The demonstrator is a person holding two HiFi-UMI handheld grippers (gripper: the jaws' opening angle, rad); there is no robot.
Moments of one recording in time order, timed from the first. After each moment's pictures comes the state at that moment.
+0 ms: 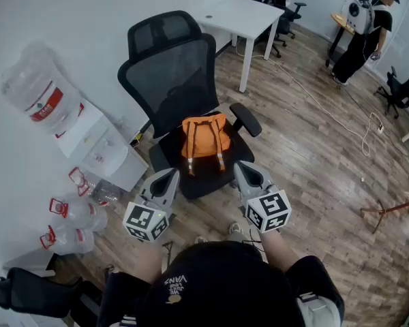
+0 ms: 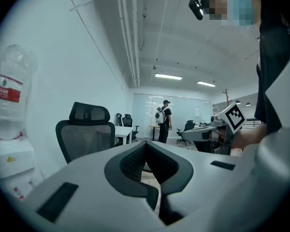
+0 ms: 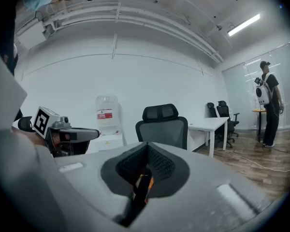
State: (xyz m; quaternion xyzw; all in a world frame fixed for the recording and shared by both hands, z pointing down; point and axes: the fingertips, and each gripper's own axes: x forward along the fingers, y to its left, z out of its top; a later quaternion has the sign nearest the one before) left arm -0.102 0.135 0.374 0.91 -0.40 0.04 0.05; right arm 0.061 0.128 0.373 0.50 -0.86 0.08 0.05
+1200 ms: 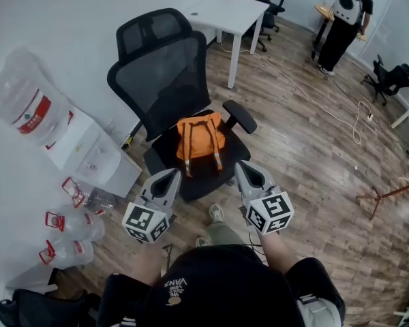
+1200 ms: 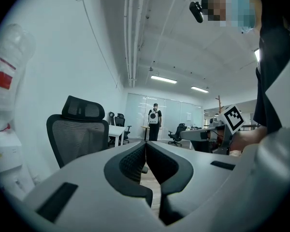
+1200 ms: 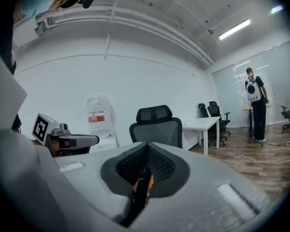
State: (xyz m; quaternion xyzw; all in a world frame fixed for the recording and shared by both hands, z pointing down) left arm -0.117 0.116 0.388 0.93 -0.36 0.02 0.07; right arm 0.045 0.121 0.377 0.54 -0.84 0.09 0.03
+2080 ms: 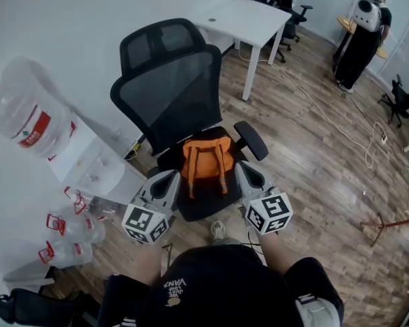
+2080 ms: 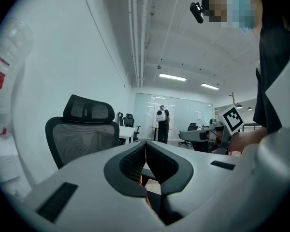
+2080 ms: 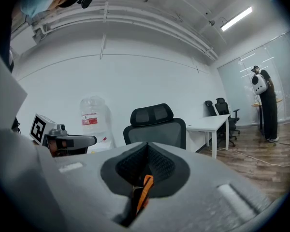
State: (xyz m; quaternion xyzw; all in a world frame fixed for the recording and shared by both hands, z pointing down) left arm -0.103 -0.010 0.388 0.91 -0.41 0.03 0.07; right arm 0.063 -0.025 0.381 0.50 -0.86 0.10 0.02
